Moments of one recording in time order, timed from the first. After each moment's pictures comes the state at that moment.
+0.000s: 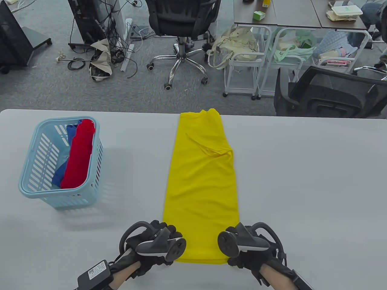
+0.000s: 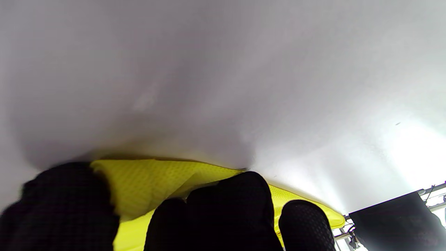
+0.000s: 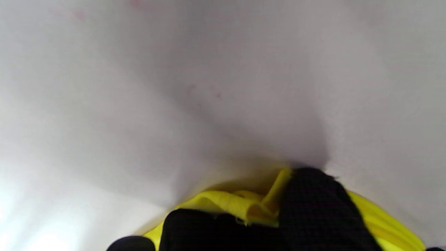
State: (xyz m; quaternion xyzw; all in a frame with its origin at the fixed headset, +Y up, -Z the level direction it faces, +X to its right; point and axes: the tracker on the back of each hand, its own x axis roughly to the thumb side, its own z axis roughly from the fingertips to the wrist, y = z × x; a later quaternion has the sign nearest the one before) left_hand -0.121 -0.757 -0.229 -0.15 -0.33 -0.17 0.92; right_hand 0.109 -0.754 -0.225 -0.27 -0.22 -0.93 0.08
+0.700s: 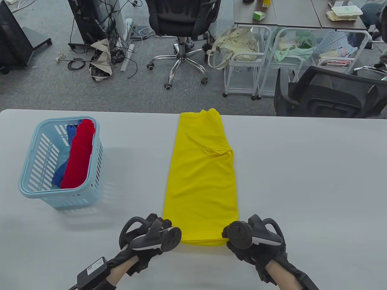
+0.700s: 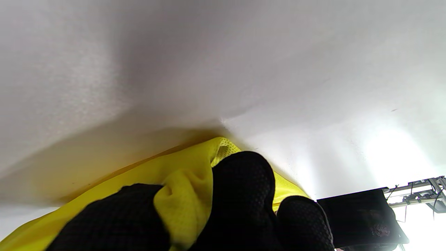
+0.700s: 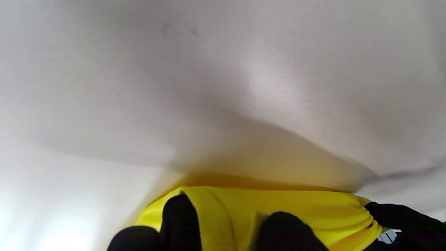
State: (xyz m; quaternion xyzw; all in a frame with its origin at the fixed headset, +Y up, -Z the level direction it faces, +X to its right) left_hand -0.132 -0.742 -0.243 -0.11 -0.28 -0.09 0.95; right_hand 0.129 -0.731 -0.235 -0.26 -0.19 -0.95 -0.04
